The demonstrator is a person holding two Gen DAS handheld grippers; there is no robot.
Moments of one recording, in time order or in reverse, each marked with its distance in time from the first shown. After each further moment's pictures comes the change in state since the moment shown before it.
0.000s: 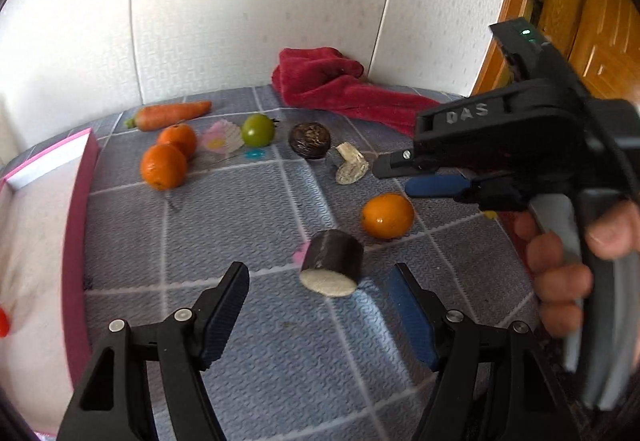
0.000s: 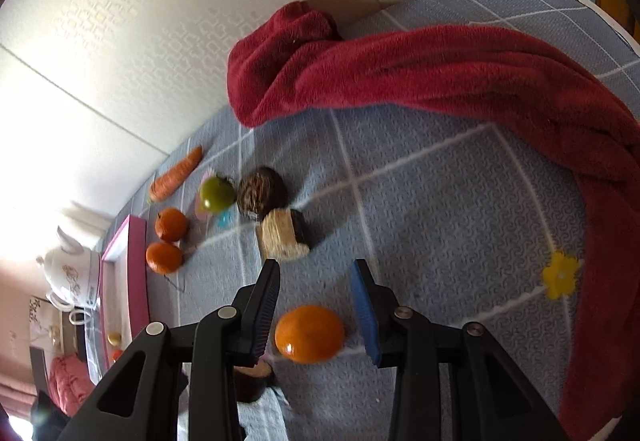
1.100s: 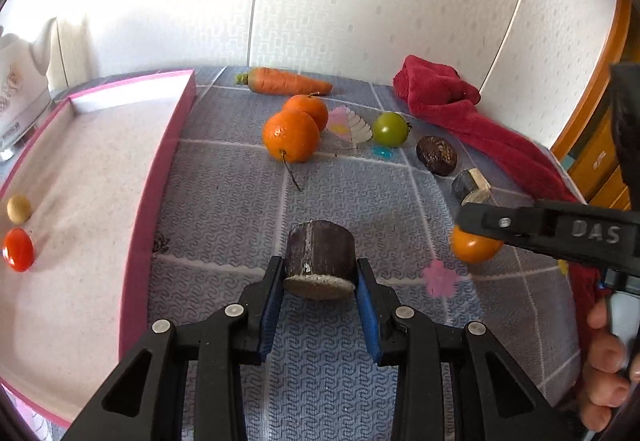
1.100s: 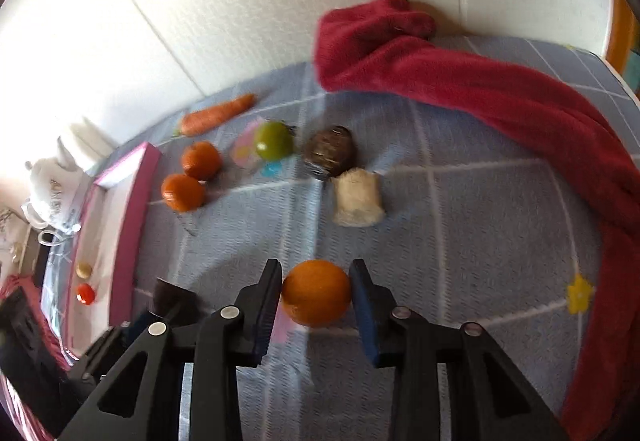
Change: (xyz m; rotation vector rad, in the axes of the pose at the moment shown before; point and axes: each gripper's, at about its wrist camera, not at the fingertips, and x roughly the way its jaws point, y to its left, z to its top) left arm 0.009 0.068 -0.008 -0.260 -0.018 0.180; right arm 0.016 0.055 -0.029 -0.314 0.003 -0.039
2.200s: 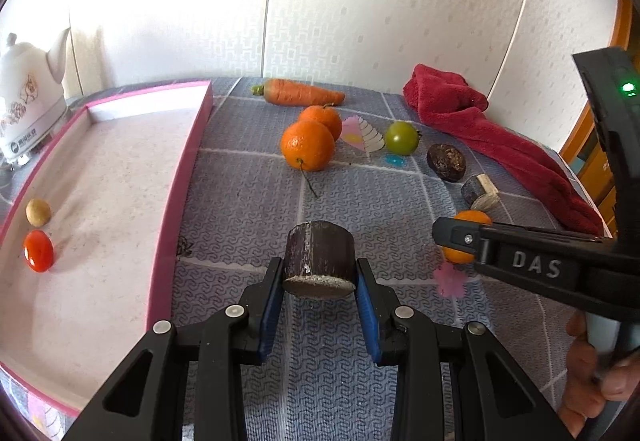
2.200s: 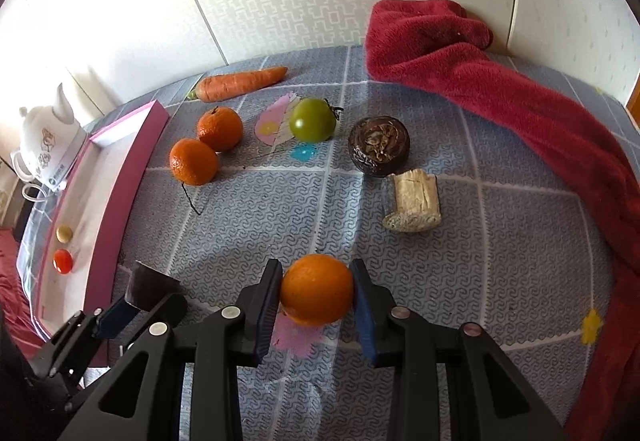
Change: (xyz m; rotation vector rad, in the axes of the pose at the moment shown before) left arm -0.011 0.001 -0.005 0.003 -0.044 0.050; right arm 0.026 0.033 -0.002 -0.148 0.023 -0.071
